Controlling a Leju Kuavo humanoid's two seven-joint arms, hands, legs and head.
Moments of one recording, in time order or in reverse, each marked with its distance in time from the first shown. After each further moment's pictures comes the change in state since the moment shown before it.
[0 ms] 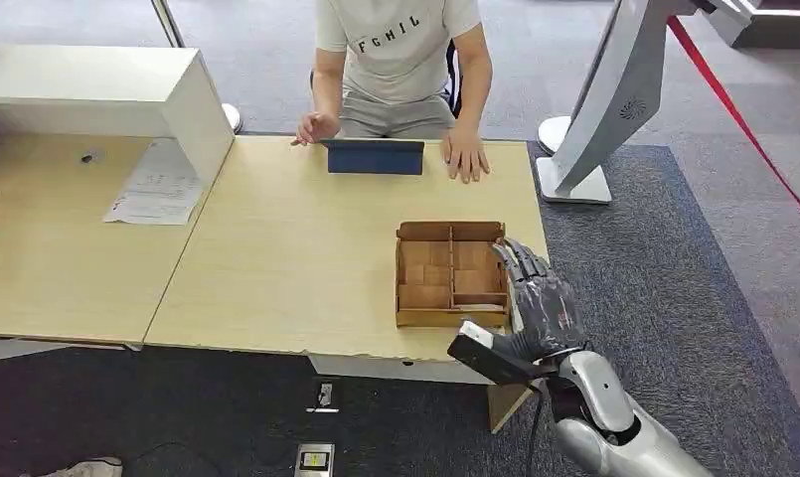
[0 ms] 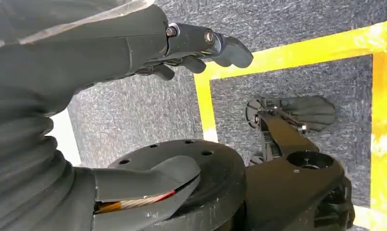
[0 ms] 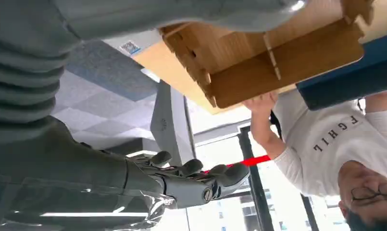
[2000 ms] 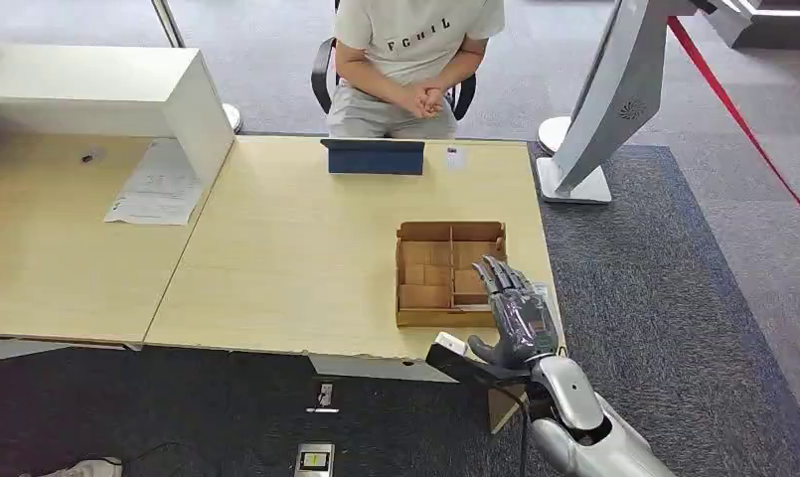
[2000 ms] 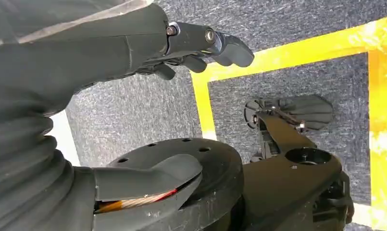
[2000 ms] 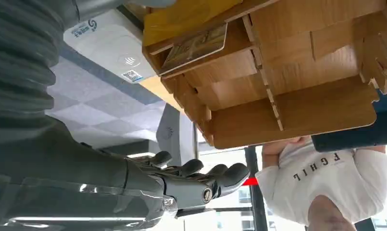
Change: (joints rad) left arm -0.009 -0.002 -0.041 0.000 0.012 -0.004 0.012; right arm 0.015 0.127 -0.051 0.165 0.119 0.091 -0.028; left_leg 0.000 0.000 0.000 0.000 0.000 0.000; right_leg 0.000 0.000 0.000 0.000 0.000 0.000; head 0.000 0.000
